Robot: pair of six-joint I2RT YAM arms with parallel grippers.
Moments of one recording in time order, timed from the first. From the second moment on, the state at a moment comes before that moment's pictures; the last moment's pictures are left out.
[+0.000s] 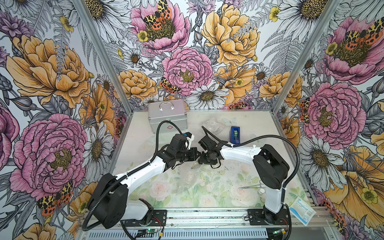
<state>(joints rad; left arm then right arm) -0.61 1.37 0.81 -0.21 0.37 -0.65 0.78 1.89 1.24 -0.53 -0.10 0.78</state>
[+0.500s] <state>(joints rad) -0.58 1.52 0.80 -0.19 0.38 -0.71 0.76 1.74 1.07 -0.34 -0.12 0.90</state>
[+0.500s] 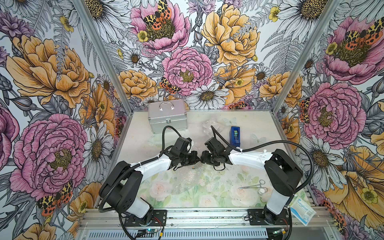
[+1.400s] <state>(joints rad) -0.64 1.55 0.83 -0.24 0.40 -0.72 0.73 1.80 1.10 -0.37 -0.15 0.87</state>
